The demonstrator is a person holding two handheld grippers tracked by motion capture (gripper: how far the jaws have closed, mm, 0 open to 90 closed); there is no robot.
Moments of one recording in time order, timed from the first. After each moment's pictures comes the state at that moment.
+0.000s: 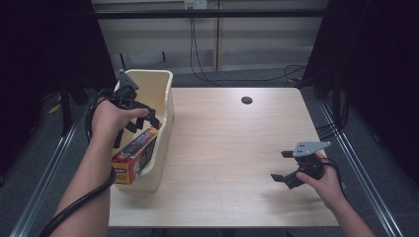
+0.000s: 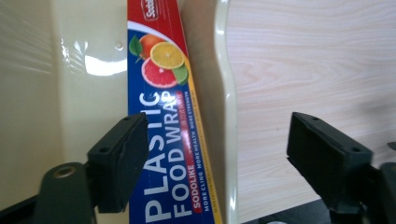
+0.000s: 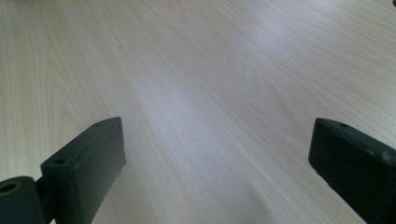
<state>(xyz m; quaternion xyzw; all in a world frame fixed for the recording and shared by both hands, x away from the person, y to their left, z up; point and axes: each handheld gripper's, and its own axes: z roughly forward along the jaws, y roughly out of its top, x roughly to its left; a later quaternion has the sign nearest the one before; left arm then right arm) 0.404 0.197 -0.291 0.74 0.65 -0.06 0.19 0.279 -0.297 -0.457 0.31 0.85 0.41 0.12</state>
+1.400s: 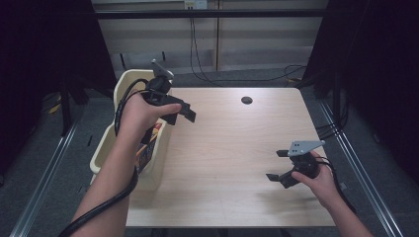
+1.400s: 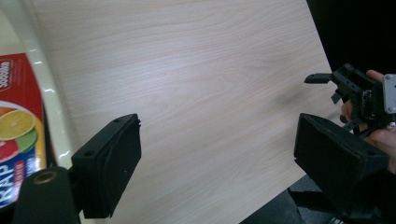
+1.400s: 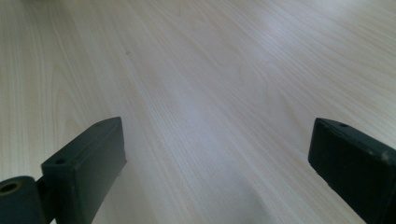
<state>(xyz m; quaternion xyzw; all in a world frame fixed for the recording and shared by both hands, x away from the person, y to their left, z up) 0.386 0.116 -0.266 0.80 0.53 -0.07 0.28 0.283 -0.284 -0.456 0.29 0.85 0.42 0.12</state>
